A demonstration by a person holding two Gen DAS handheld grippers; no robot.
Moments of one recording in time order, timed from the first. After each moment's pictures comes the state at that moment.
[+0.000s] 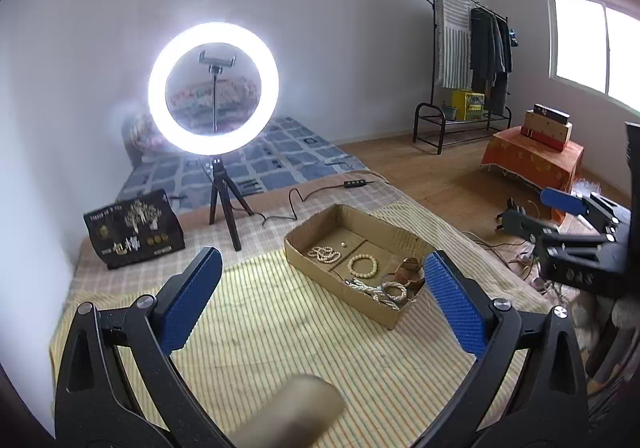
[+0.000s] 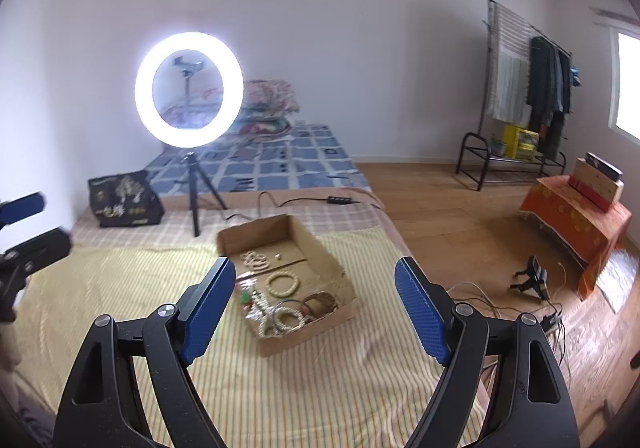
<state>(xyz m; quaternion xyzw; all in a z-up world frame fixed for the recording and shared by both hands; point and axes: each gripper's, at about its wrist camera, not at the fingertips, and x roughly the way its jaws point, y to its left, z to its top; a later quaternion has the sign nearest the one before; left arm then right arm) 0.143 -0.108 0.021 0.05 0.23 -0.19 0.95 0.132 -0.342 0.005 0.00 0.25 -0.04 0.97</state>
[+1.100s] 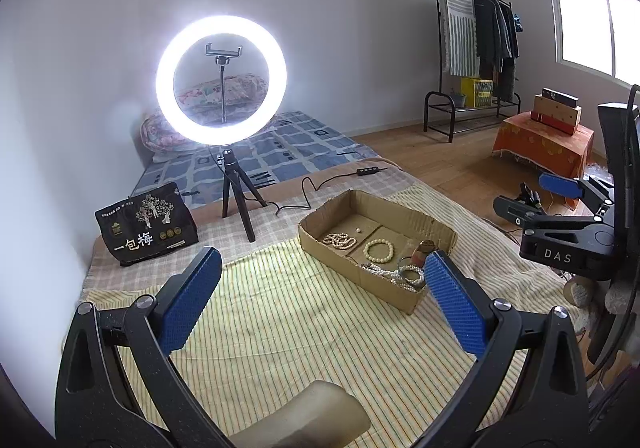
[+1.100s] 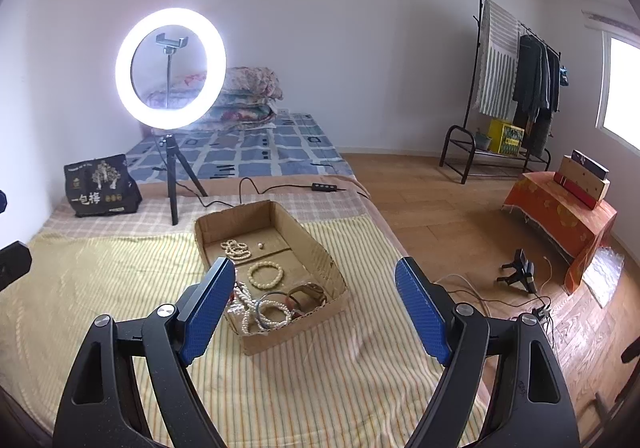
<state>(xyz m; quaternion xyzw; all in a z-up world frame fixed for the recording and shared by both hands) 0.139 -0.104 0.000 0.08 0.24 -0.17 0.95 0.147 -0.336 -0.015 -0.02 0.27 -0.07 0.96</state>
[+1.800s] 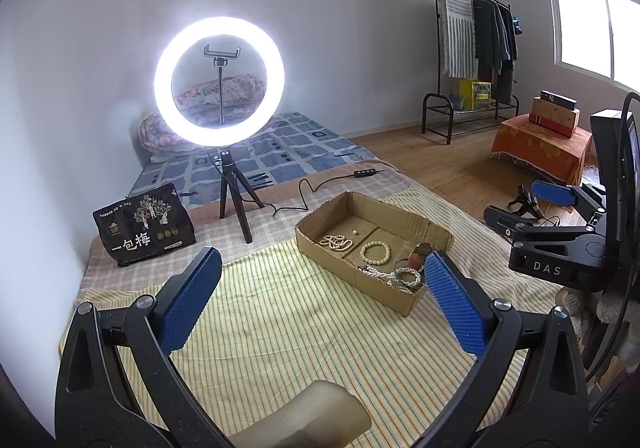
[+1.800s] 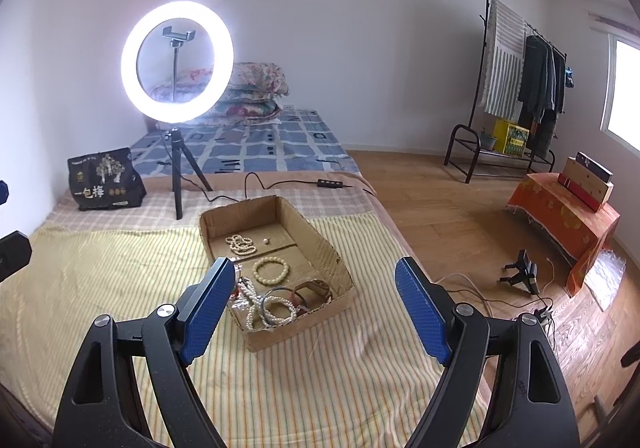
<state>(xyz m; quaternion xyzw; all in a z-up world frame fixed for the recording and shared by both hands) 0.138 -0.104 0.000 0.08 0.24 -0.17 0.95 0.148 -0.331 -0.020 -0.02 0.27 -0.06 0.96</state>
